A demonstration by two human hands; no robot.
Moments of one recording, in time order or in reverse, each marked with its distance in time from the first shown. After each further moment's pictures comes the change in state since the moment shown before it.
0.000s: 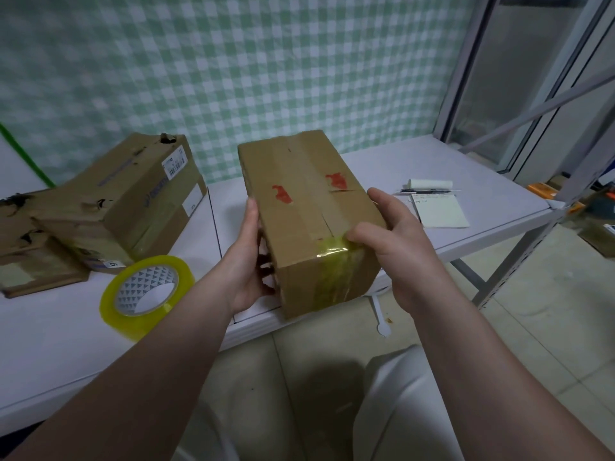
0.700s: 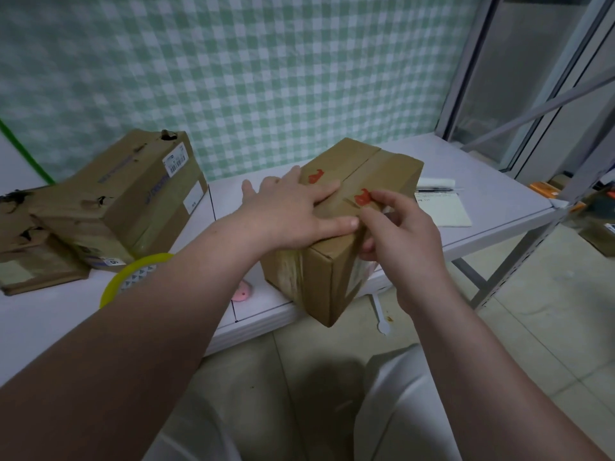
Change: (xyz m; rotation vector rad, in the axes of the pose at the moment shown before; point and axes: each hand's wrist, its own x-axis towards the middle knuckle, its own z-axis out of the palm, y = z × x) left_hand -0.022 0.064 0.049 1.664 0.079 0.454; right_hand 0.000 0.001 0.011 -0.171 0.238 -0.083
